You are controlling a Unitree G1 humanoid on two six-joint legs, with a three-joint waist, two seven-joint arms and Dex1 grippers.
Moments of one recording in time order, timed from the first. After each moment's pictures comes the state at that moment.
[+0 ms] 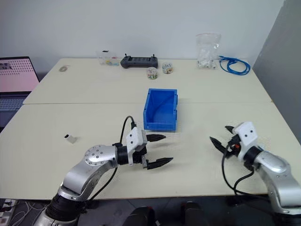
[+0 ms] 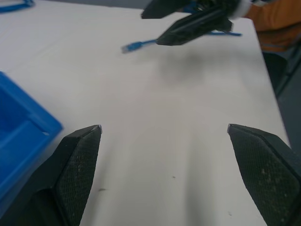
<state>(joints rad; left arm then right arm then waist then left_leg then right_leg) -0.30 0.51 -0.27 -0.35 -0.33 0.48 -0.91 -0.03 -0.71 -0.21 -0.24 0.38 0.45 0.68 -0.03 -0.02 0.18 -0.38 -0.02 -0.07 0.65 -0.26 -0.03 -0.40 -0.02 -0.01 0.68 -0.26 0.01</state>
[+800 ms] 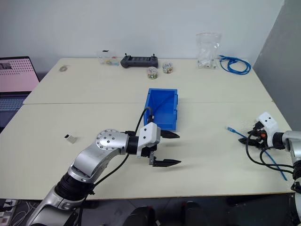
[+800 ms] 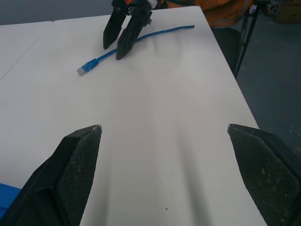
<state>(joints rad) -0.49 0.50 -0.37 -0.26 -0.28 0.43 -1.04 -0.59 -0.92 0.02 0.76 0.13 0.31 1.13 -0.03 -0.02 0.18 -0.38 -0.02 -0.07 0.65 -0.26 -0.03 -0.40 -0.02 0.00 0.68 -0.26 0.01</state>
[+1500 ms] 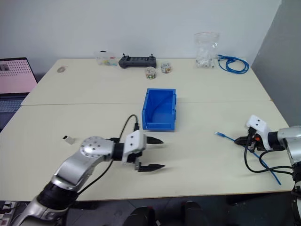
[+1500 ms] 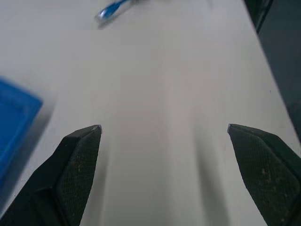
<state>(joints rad) -0.31 0.68 -0.26 -0.27 -0.25 0.37 -1.05 -0.47 -0.96 0.07 0.33 0.13 0.30 1.35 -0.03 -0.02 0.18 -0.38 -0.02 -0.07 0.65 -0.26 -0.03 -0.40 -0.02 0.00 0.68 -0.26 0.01</state>
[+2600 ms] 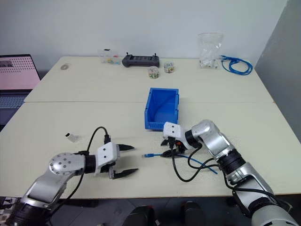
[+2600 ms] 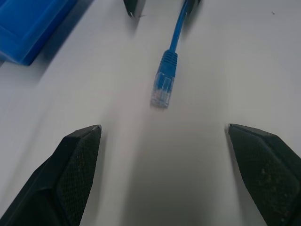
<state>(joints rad) -0.13 0.75 -0.14 -0.13 -0.13 0.12 -1.01 -0.68 -0.44 0.40 0.09 0.11 0.45 1.26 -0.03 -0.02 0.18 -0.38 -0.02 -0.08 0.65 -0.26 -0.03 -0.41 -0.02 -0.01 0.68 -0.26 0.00</state>
